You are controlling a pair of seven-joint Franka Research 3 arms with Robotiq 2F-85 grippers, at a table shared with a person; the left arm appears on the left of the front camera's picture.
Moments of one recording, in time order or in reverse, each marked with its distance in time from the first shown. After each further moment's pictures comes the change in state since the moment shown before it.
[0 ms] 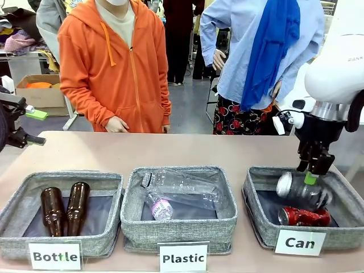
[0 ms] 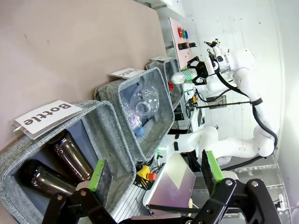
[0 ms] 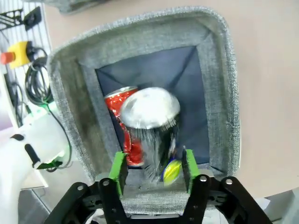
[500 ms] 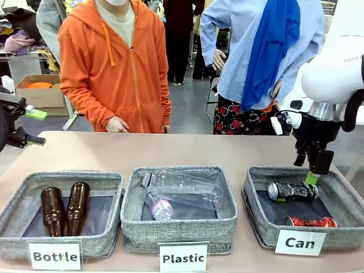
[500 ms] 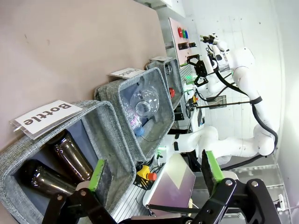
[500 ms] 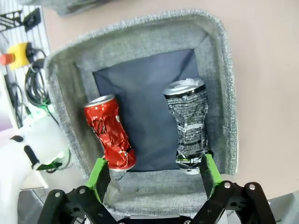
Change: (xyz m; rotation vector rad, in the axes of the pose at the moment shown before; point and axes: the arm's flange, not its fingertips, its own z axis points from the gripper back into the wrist) left arm 0.000 0.000 0.000 0.000 0.000 0.000; right arm 0.004 -0.005 -0.003 0.008 -0.007 0.001
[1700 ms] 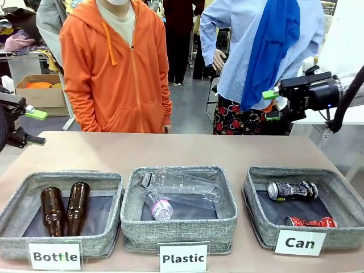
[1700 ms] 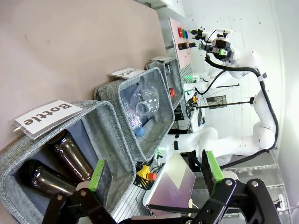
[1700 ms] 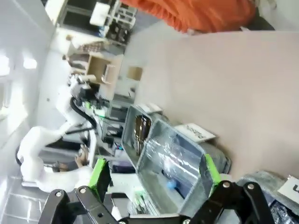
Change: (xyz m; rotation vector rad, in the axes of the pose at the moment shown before) left arm 0.000 0.000 0.000 0.000 0.000 0.000; right arm -0.019 -0.045 0.058 0.576 -1.127 -0.925
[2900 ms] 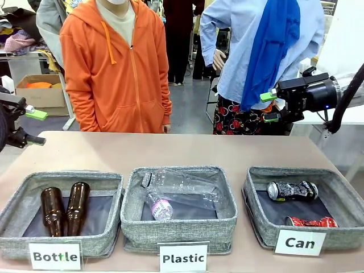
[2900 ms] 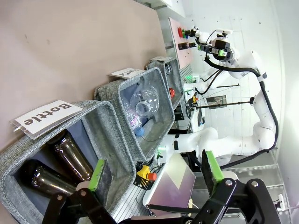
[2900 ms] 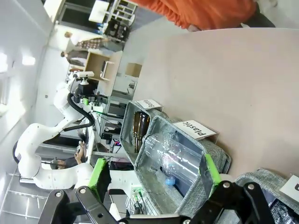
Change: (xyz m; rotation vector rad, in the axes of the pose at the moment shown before) left arm 0.000 0.000 0.000 0.000 0.000 0.000; right arm -0.003 0.002 -0.009 -0.018 0.042 0.015
